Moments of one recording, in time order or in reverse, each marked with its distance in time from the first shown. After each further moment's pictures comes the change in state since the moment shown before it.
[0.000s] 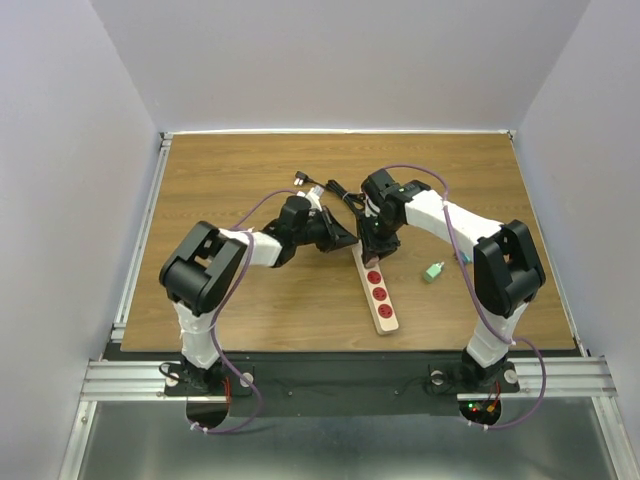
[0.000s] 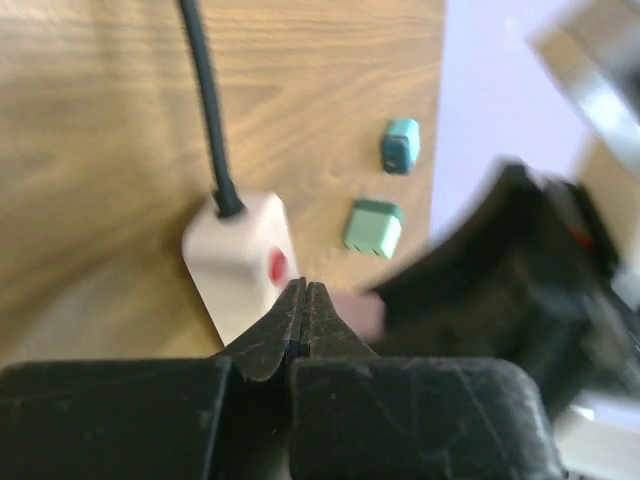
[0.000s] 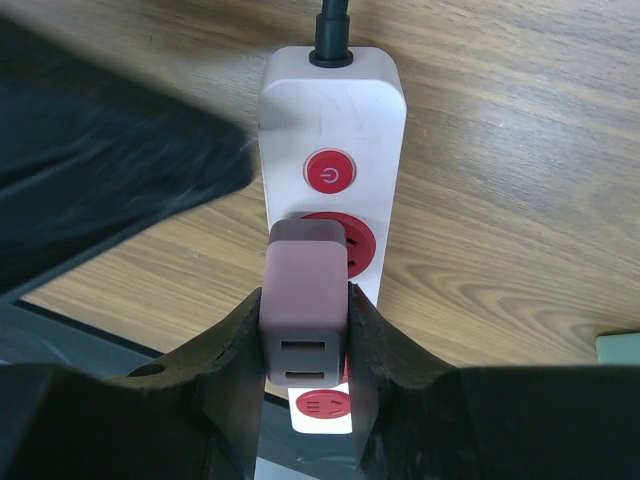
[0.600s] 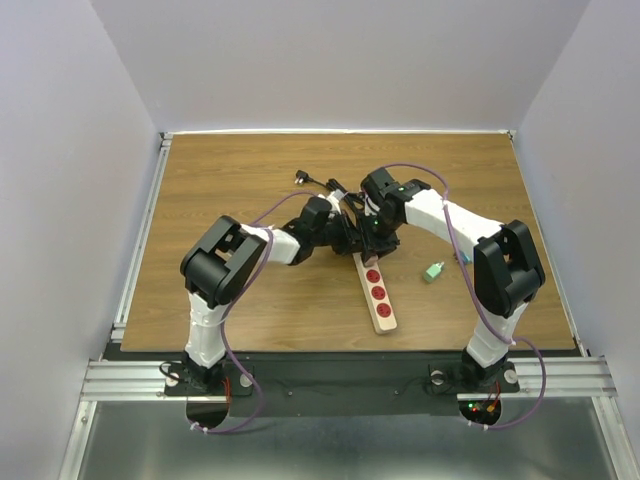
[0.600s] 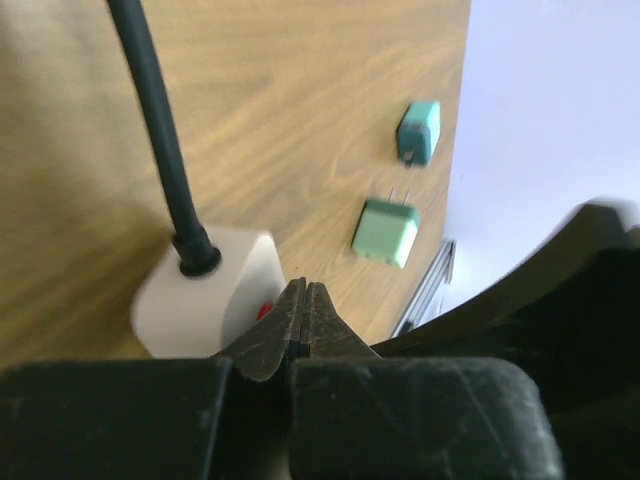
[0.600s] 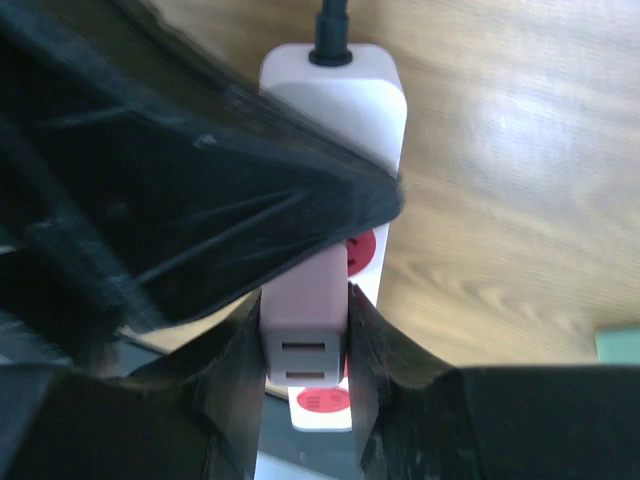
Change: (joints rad) left arm -0.071 0.142 0.143 -0.050 -0.004 -0.001; right arm 0.001 0.000 0.010 0.001 0.000 0.008
